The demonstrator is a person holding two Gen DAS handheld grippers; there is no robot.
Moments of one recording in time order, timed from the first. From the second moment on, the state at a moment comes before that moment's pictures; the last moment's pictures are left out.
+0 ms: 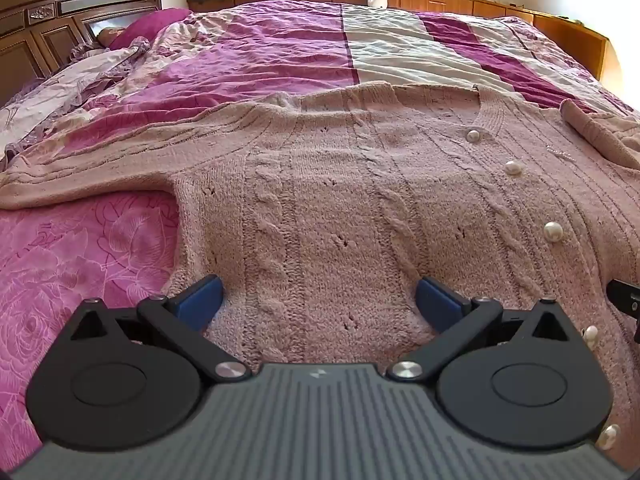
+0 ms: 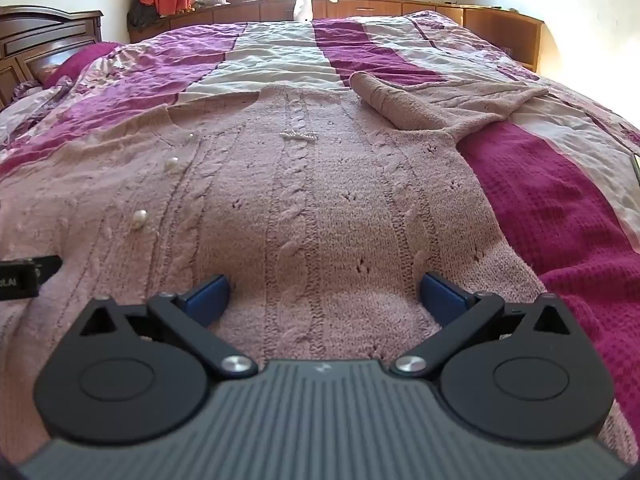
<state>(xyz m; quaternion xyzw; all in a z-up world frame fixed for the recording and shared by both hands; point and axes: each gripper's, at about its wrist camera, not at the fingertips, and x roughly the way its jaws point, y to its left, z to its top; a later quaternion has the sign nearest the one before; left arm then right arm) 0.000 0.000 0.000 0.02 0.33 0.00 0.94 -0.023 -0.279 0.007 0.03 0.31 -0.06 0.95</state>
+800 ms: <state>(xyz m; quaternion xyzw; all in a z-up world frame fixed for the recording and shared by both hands) 0.000 0.000 0.000 0.02 0.33 0.00 0.94 -0.023 -0.280 0.008 0.04 0.31 -0.06 0.95</state>
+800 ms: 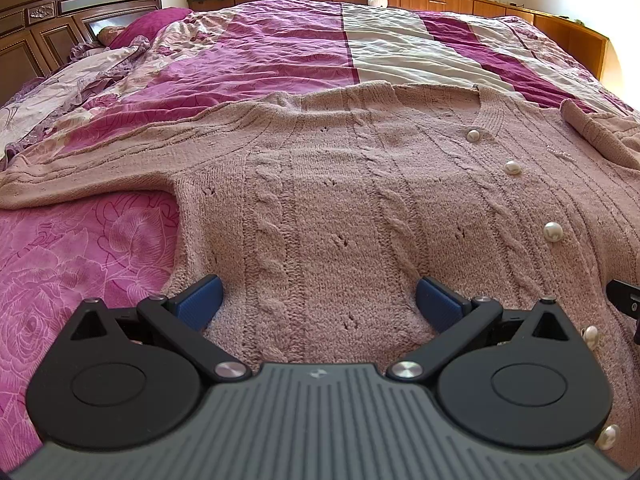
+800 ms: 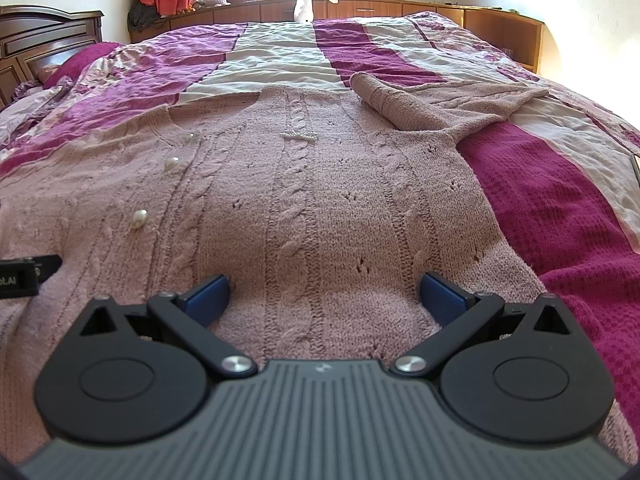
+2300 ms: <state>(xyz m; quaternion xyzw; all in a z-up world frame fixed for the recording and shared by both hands) -0.001 0.001 0.003 0.02 0.34 0.00 0.94 -0.023 -0.279 0.009 0.04 0.31 -0.06 0.95</state>
